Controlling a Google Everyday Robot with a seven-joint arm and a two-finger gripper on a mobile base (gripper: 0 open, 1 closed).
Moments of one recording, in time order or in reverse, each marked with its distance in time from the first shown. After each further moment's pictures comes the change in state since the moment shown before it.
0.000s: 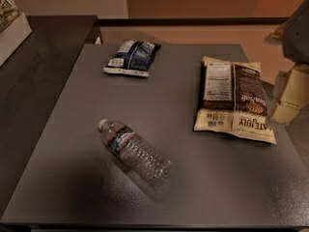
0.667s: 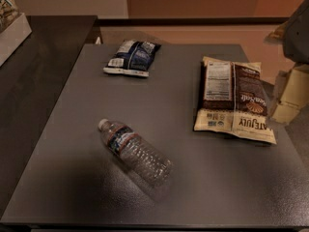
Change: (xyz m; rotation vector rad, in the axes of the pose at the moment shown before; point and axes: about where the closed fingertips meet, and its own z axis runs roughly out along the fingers) arm -0.001 0.000 0.000 0.002 0.000 0.000
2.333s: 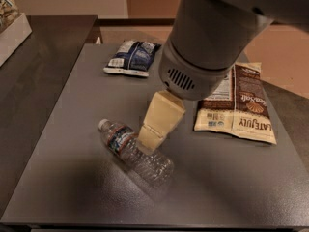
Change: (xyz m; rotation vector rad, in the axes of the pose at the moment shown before) arm -0.156 0.094 0.030 -0.033 -0.002 0.329
